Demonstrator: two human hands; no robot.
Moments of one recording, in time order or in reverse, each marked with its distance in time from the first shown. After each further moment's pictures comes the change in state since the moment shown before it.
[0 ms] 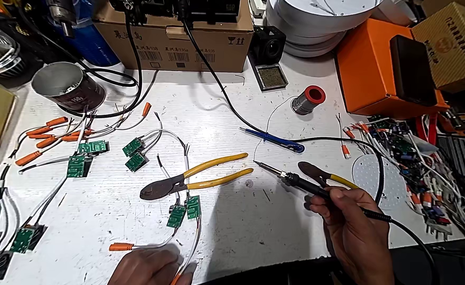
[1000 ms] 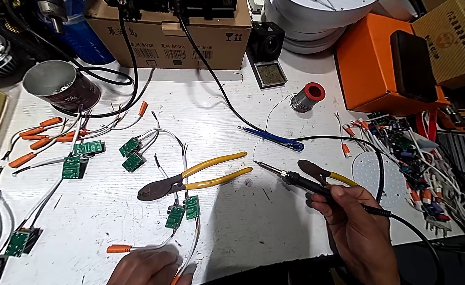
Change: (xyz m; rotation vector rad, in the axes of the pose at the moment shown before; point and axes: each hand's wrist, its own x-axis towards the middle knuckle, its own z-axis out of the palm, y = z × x) left_hand 0.000 -0.001 -0.001 0.004 -0.005 0.009; right_hand 0.002 -0.004 -0.003 -0.023 0.028 0.066
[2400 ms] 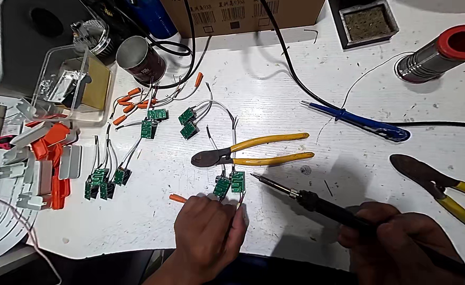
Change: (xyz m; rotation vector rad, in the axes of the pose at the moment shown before) left_hand 0.039 0.020 0.023 0.264 0.095 -0.082; right_hand -0.041 0.027 0.037 0.249 -0.395 0.016
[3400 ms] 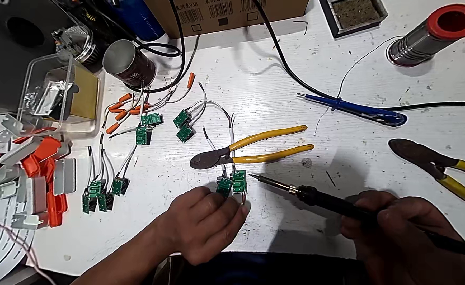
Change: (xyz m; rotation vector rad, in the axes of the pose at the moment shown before) left_hand 0.037 -0.056 -0.019 -0.028 -0.141 0.757; right_hand -0.004 0.002 0.004 0.037 0.041 0.014
